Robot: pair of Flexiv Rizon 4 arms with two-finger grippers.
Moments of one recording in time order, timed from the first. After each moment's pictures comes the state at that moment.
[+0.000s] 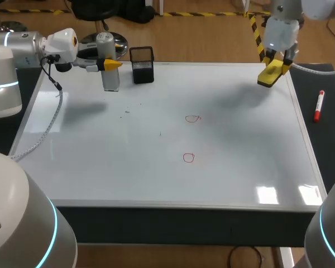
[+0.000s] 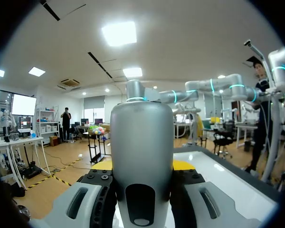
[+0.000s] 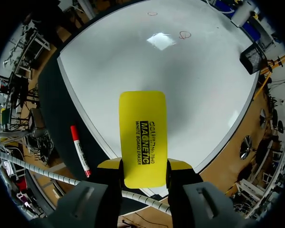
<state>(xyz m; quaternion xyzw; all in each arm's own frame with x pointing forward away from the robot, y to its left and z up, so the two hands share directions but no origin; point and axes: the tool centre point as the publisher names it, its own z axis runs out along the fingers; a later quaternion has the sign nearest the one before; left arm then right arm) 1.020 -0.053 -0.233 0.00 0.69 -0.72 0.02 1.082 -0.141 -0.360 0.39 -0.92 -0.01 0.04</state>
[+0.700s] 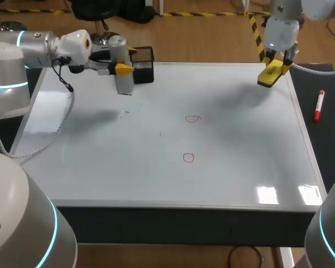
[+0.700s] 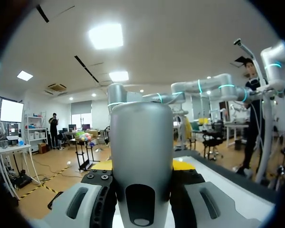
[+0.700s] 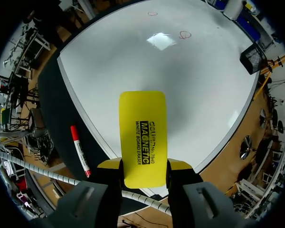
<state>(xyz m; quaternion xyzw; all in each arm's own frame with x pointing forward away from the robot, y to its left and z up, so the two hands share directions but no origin) 0.974 -0.104 -0.214 0.06 0.68 -0.74 -0.01 1.082 -0.142 -0.360 0.39 -0.92 -0.01 0.04</state>
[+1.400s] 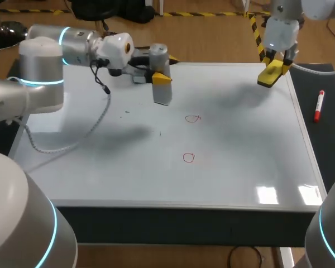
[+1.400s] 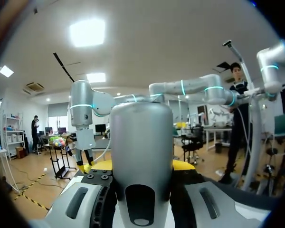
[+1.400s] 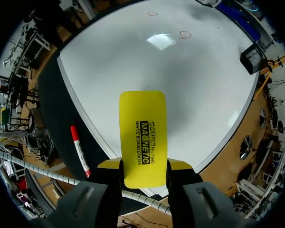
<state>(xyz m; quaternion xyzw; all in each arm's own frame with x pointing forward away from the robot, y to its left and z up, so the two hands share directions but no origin) 0.906 -0.212 -0.197 0.13 0.66 -0.74 -0.10 1.082 -0.142 -0.360 0.39 -0.92 -0.01 0.04</state>
